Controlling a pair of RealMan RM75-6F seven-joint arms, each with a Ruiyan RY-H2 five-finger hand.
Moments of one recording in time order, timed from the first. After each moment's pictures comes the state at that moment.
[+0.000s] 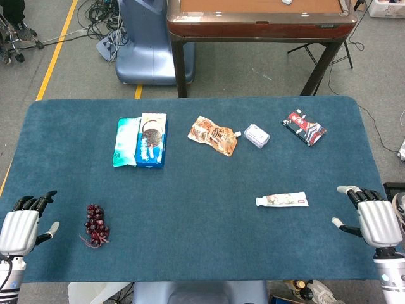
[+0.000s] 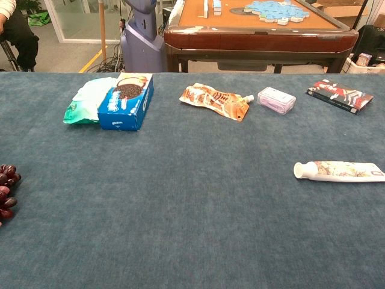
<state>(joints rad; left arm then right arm) -0.12 -1.18 -0.06 -1.62 1.47 1.48 0.17 0.09 -1.12 0.07 -1.62 -1.51 1.48 -0.11</state>
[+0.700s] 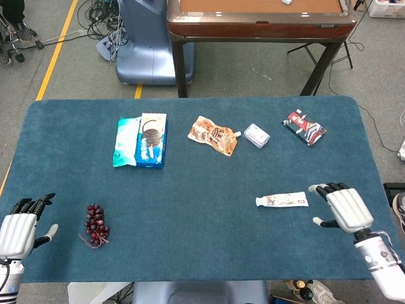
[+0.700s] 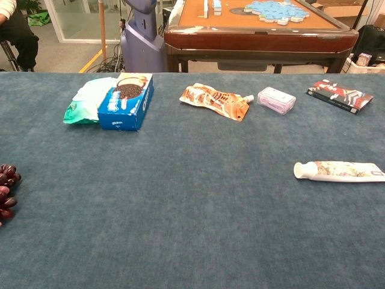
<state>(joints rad) -0.10 -1.19 -0.05 -1.59 1.49 1.51 0.13 0.27 -1.03 0.06 -1.67 -1.52 1.17 -0.12</state>
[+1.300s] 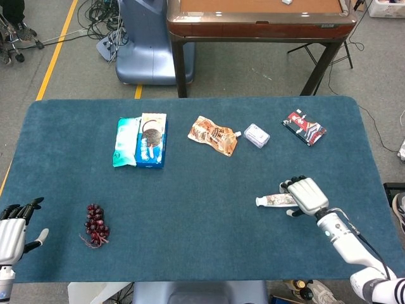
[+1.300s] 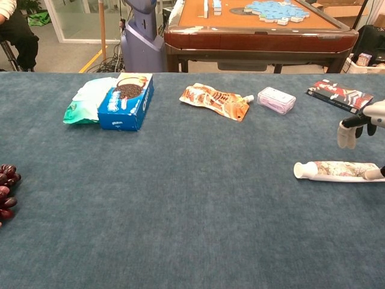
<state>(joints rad) -0.07 -1.17 -0.05 -1.59 1.46 1.52 0.11 0.48 -1.29 0.07 -1.39 -1.48 0.92 -0.15</state>
